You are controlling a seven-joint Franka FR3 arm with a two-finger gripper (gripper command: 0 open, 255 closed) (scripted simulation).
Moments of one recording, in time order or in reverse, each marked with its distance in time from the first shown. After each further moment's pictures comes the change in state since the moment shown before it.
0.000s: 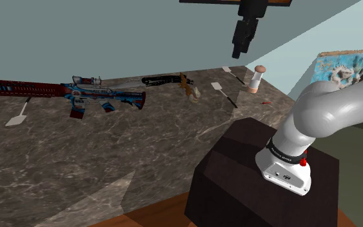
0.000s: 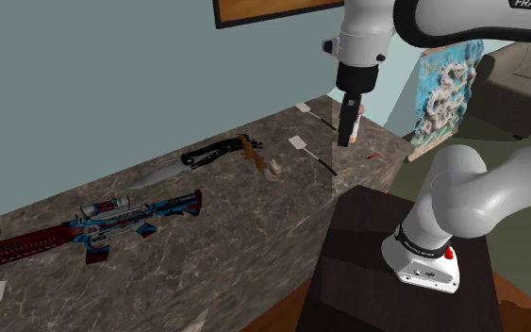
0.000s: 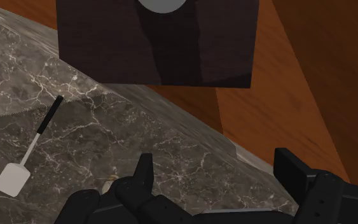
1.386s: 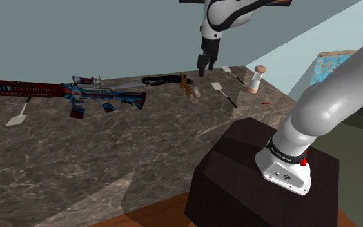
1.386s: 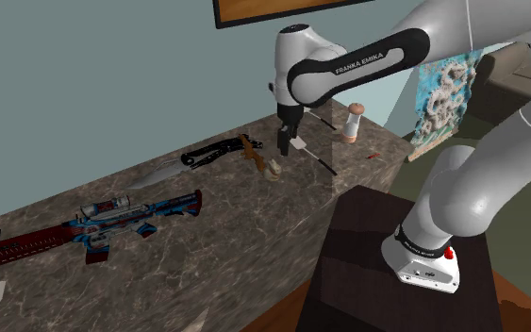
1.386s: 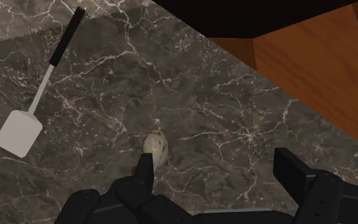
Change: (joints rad) arm -0.084 0.548 -0.080 -0.004 -0.127 0.580 -0.122
